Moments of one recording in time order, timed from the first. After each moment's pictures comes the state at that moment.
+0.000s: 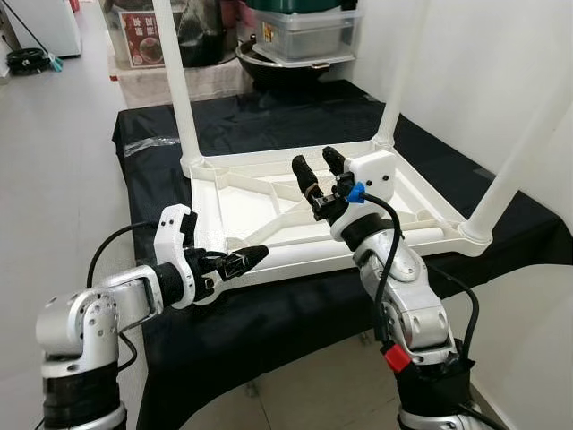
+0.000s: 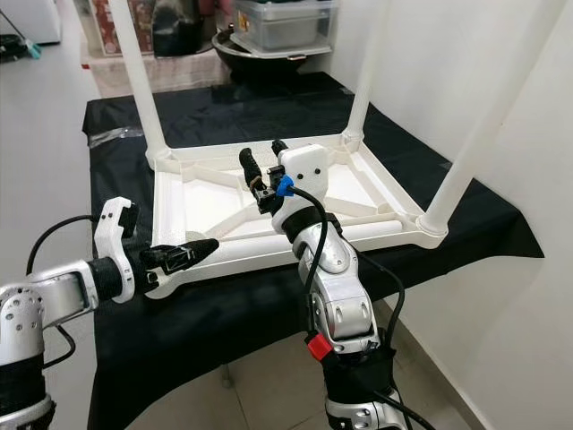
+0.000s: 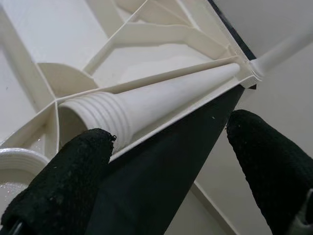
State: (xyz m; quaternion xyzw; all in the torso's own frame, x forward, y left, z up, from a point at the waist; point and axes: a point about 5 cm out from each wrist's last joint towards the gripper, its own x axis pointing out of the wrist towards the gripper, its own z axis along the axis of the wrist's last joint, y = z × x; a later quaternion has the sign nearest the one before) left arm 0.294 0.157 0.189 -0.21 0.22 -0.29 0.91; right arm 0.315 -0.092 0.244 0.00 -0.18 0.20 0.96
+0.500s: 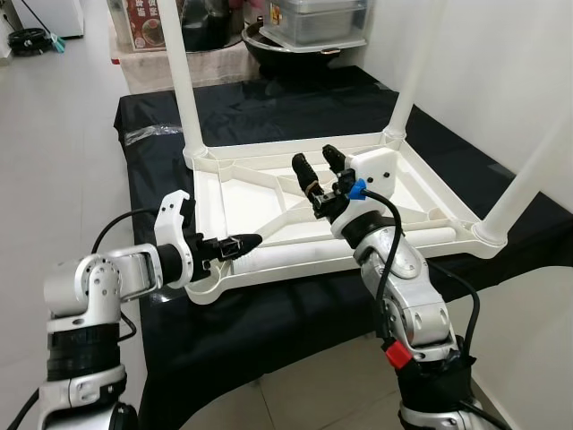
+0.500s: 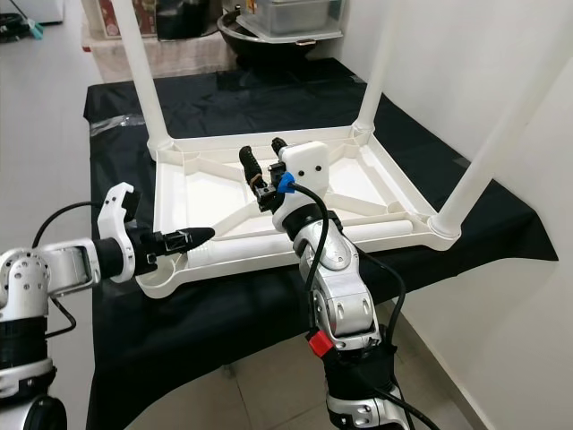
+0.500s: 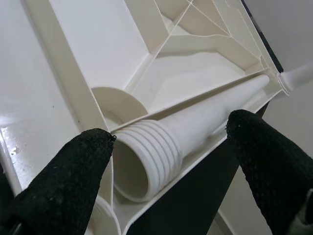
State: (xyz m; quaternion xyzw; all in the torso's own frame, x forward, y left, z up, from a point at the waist) left arm 0.319 0.167 0.197 -0.22 0.24 -0.26 0.91; right arm 0.317 -0.094 0.245 0.00 -0.17 0.20 0.97
